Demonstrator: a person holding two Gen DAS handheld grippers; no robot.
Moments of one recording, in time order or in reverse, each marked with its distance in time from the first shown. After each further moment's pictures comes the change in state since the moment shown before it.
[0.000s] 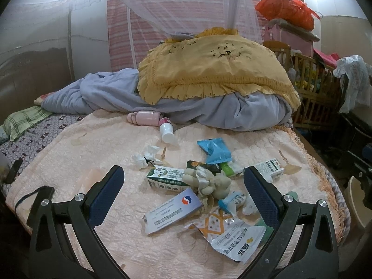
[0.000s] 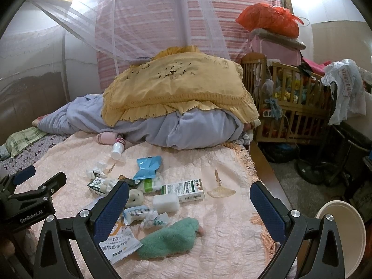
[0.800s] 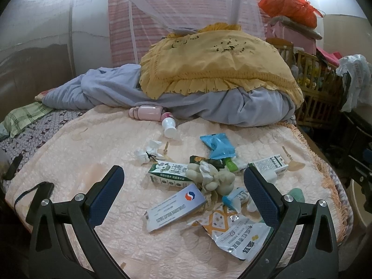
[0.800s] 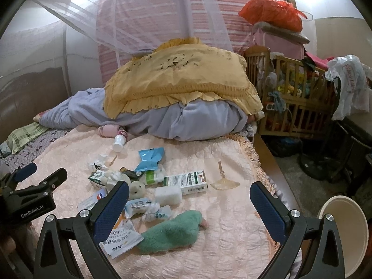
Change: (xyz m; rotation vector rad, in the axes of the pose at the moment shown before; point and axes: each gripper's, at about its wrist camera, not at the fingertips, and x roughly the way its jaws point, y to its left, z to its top) left arm 0.012 0.007 -0.007 -0.007 0.021 0.010; right arm 0.013 0.000 -0.003 0.009 0.049 0.017
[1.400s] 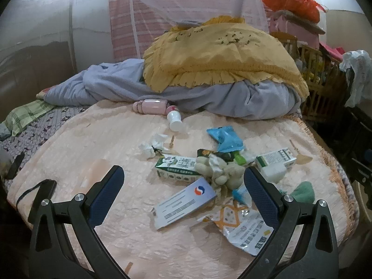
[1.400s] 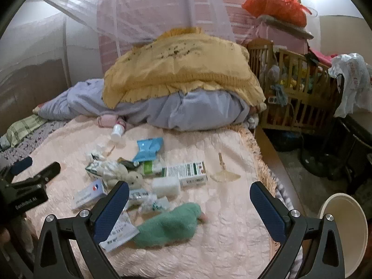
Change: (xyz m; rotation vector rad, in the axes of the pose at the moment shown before) left arm 0.015 0.009 -0.012 0.010 0.035 0.020; right arm 0.017 -0.005 -0.007 -0.015 0.066 0.005
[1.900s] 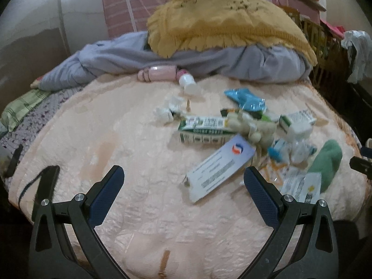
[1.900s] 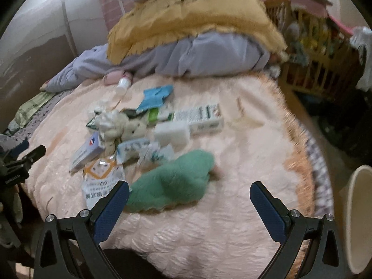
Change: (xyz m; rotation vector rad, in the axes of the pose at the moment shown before) left arm 0.037 0.056 -0.044 0.059 0.168 -0.022; right arm 0.061 -0.011 -0.051 0.020 0.260 0.135
